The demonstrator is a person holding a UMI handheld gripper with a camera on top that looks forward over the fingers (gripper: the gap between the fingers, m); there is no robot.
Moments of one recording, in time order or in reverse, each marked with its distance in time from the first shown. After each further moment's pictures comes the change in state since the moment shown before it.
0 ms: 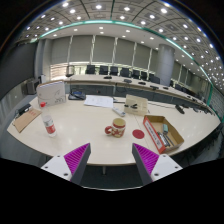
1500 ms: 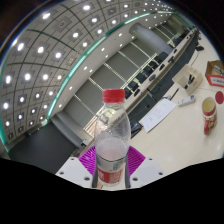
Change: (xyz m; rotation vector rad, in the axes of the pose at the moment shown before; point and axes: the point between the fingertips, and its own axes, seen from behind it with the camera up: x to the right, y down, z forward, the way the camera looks) arm -0.262 -0.191 0.194 0.296 -0.529 0.807
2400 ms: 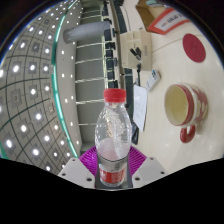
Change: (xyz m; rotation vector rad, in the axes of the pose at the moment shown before) arm 0.165 -0.130 -0.021 -0.050 -0.109 0.826
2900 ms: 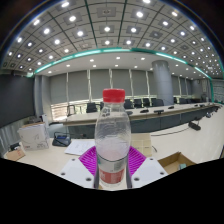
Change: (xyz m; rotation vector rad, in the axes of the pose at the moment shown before) arm -0.038 -0.191 -0.063 0.212 0.375 -1.519
